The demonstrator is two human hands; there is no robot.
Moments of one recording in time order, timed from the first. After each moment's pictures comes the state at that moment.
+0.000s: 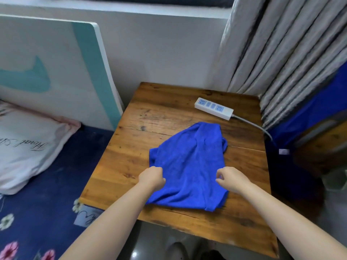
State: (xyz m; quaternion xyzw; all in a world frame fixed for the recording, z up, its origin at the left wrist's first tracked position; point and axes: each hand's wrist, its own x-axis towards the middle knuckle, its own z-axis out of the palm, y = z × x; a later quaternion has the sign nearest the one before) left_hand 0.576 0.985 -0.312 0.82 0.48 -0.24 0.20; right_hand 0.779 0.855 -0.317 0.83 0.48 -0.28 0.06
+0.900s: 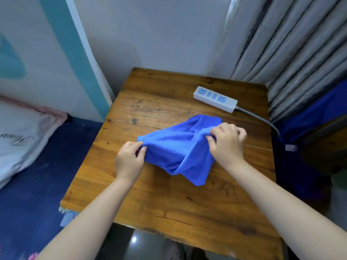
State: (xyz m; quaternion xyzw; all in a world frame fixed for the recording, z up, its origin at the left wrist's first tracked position) left_hand 0.574 1.027 -0.328 0.79 0.52 0.24 0.23; right_hand 0.787 0.926 -0.299 0.84 0.49 0.10 -0.22
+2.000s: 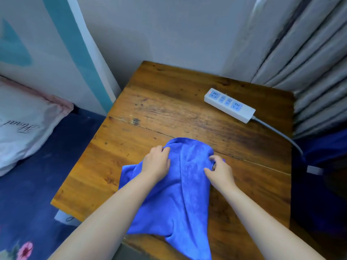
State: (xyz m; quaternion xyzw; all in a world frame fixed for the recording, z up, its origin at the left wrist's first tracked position) left_hand 0.663 1.043 -0.378 0.84 0.50 -0.12 0.17; right_hand 0.814 0.941 -0.378 0.85 0.35 -0.35 -0.20
